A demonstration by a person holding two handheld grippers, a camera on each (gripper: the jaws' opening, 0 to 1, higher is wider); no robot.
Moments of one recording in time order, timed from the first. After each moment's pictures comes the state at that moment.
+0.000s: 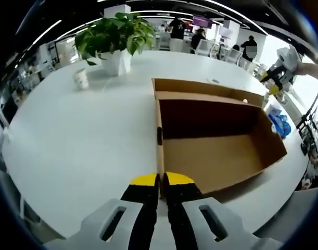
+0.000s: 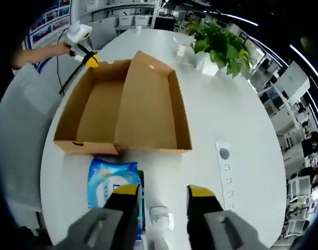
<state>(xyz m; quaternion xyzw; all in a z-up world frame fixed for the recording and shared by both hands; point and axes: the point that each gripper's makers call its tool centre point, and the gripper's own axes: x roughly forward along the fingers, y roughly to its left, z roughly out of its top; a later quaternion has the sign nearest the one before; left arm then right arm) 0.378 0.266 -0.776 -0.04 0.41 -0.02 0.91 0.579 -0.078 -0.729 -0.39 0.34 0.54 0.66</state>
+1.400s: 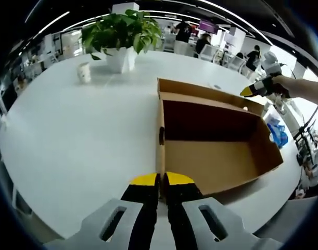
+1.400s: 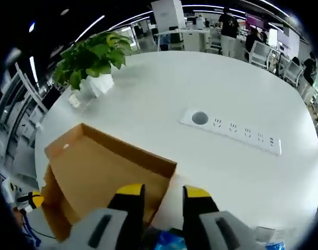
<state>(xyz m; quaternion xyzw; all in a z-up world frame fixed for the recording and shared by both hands) 0.379 0.266 -0.775 -0.08 0.40 -0.02 0.91 0.617 -0.023 -0.777 -0.04 0.49 0.23 0.84</state>
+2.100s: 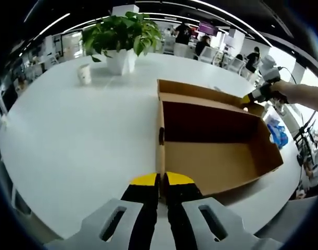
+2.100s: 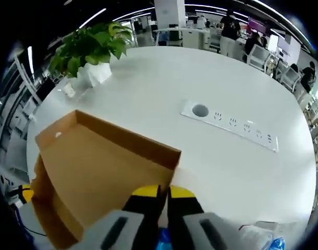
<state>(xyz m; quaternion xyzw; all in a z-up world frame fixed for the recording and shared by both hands) 0.377 0.267 -0.778 -0.08 0.39 -0.02 0.92 0.600 -0.022 -0.787 -0.07 0.49 0.21 0.84</state>
